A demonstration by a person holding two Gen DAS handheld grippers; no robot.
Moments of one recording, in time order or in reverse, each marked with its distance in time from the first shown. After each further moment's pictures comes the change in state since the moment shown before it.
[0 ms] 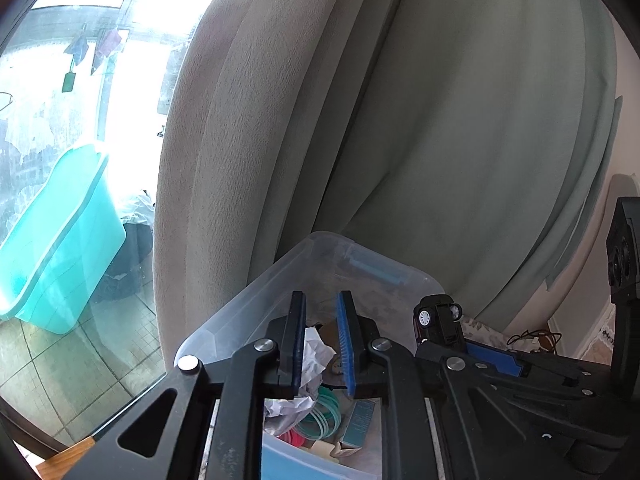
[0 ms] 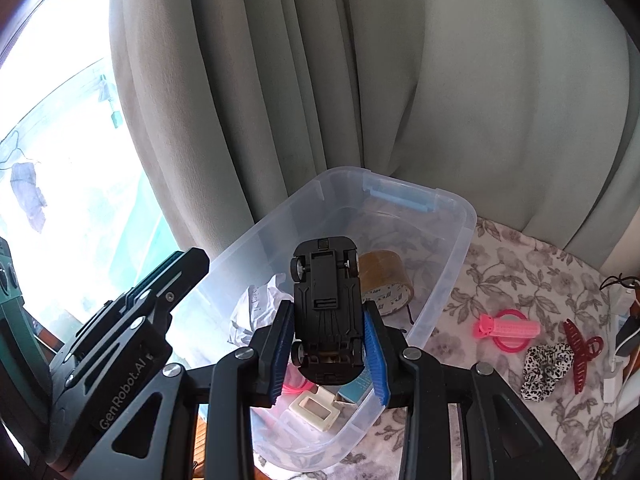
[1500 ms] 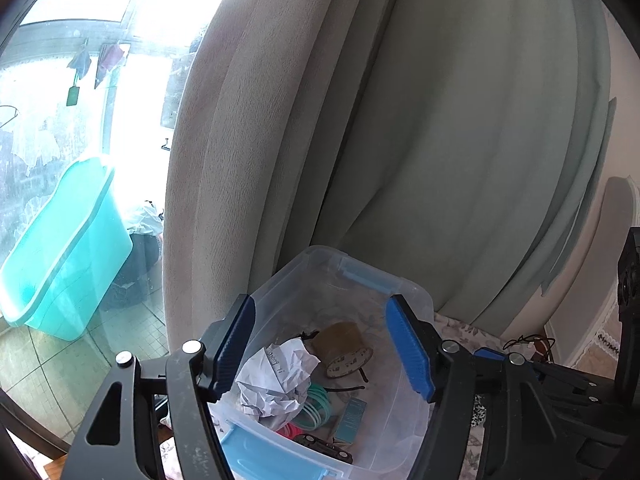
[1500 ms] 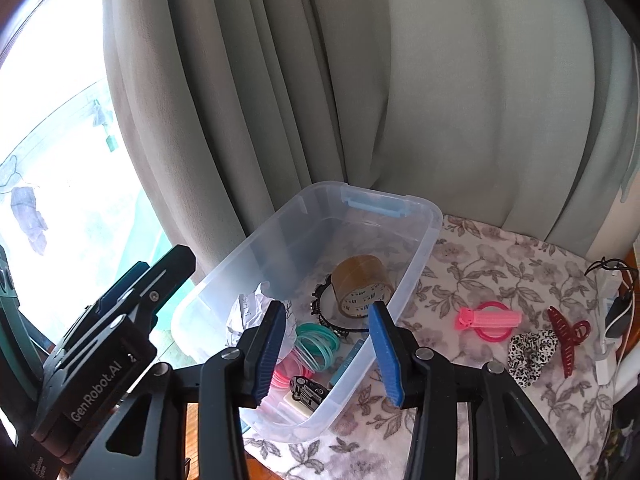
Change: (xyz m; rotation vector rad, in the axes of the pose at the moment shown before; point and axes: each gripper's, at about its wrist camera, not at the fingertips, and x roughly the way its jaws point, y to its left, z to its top) left arm -0.036 0.012 0.036 0.024 -0.031 0.019; right arm -0.040 -0.020 -0.007 0.070 -0.061 -0.008
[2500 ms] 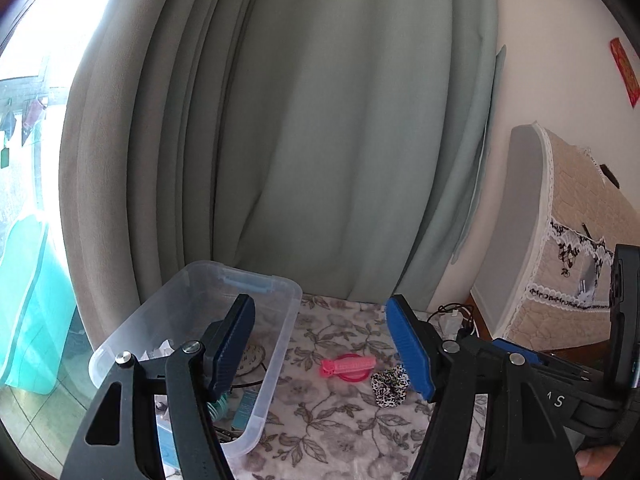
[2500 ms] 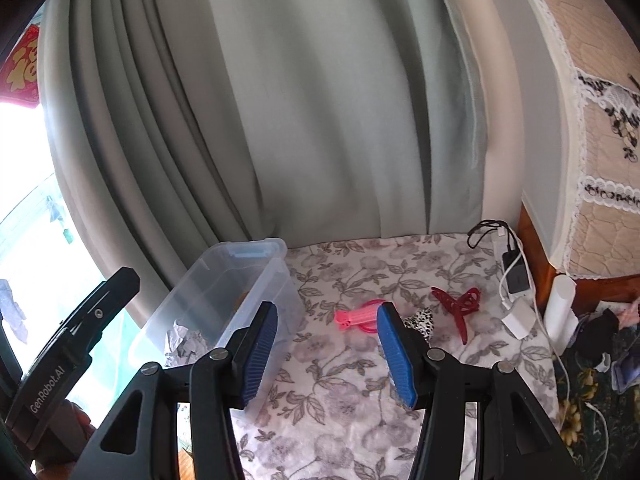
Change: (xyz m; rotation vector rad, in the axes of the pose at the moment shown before) left arm -0.037 -0.128 -0.009 0.200 -0.001 -0.219; right arm -0.123 -0.141 -0.052 0.281 -0.188 -0.175
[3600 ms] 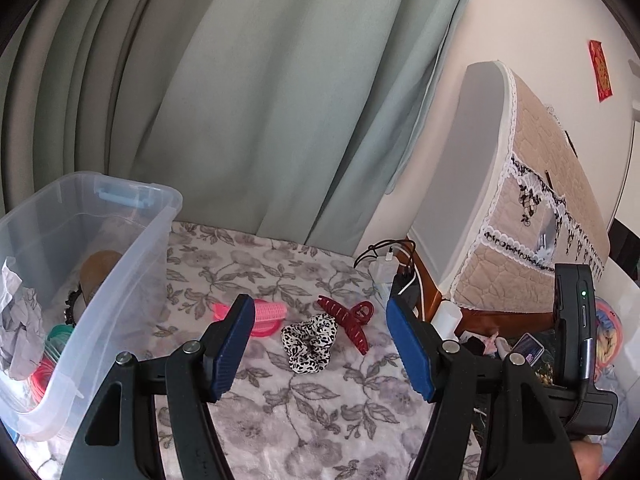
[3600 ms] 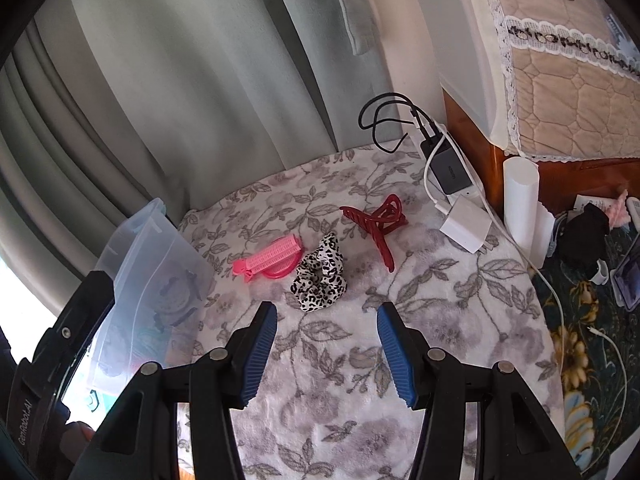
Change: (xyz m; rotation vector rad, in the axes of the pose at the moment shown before) left arm 0.106 -0.053 -0.078 -0.044 0.182 -0.278; right arm 0.075 -0.115 -0.052 0.218 0.182 -0.131
